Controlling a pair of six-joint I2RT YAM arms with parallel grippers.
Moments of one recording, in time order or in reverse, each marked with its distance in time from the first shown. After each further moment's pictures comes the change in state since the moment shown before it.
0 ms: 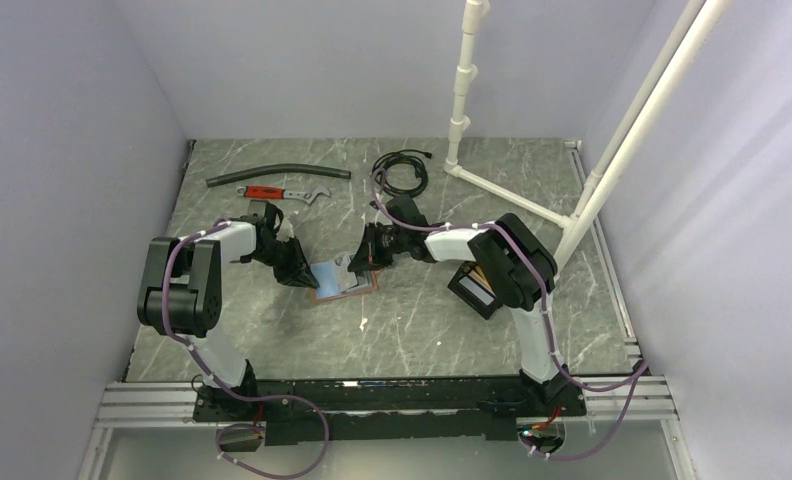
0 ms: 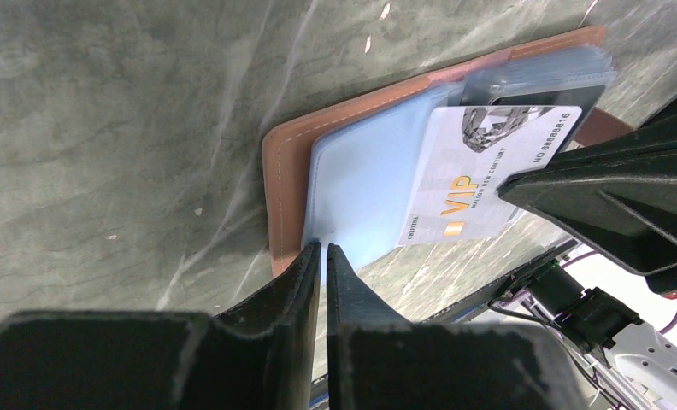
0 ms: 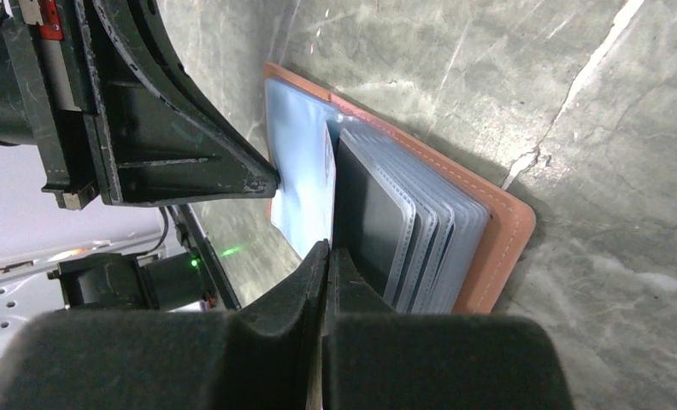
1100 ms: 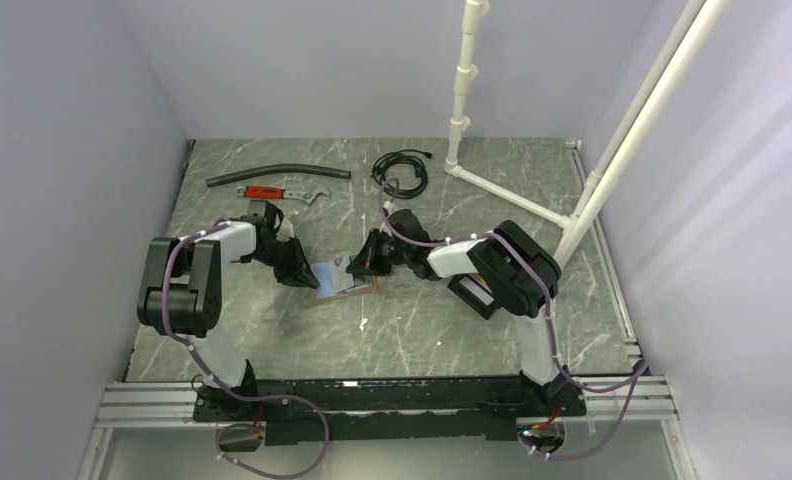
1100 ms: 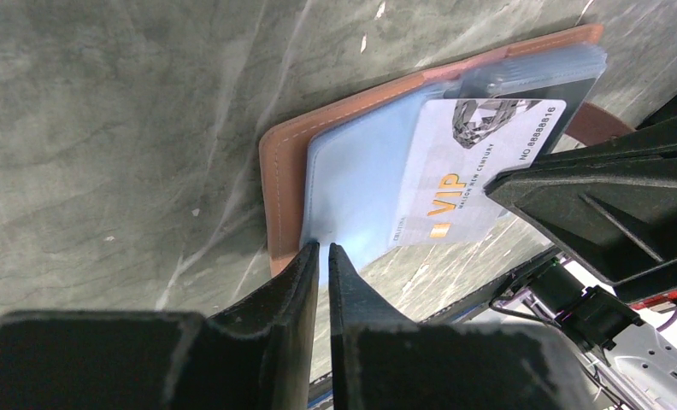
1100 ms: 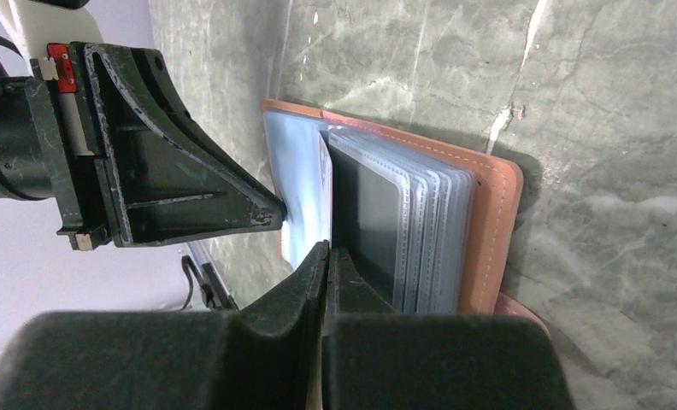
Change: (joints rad) left arm 0.000 0.000 0.000 0.002 0.005 0.003; right arm 0.050 -0.051 -0.170 0.241 0.187 0.220
